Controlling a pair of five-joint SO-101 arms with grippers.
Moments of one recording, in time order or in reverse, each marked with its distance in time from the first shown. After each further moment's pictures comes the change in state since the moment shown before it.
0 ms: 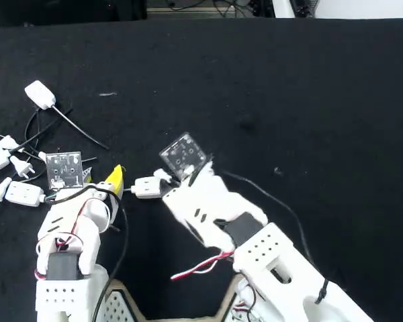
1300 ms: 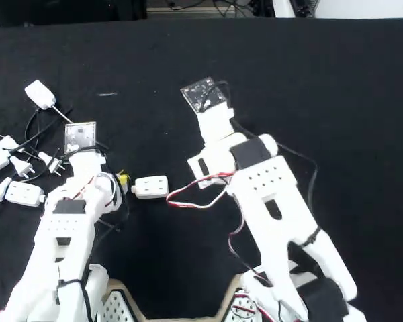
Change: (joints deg) left arm 0.0 58.4 -17.1 -17.0 -0.1; right arm 14.1 26.6 -41.5 43.2 0.0
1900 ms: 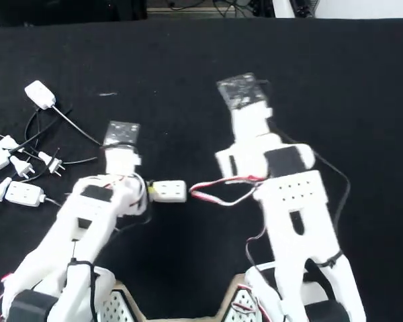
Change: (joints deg) left arm 13.9 12.7 -7.5 4.1 0.2; right arm 11.0 -8.8 3.1 1.1 2.4
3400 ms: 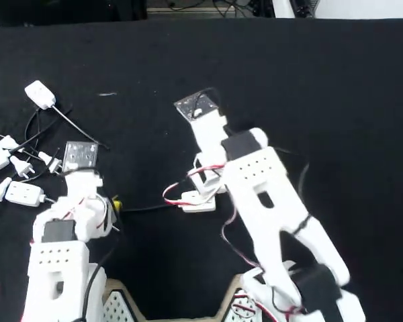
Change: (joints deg) left arm -17.9 -35.3 13.5 18.6 -10.9; right arm -12.0 15.1 -5.2 6.9 0.0
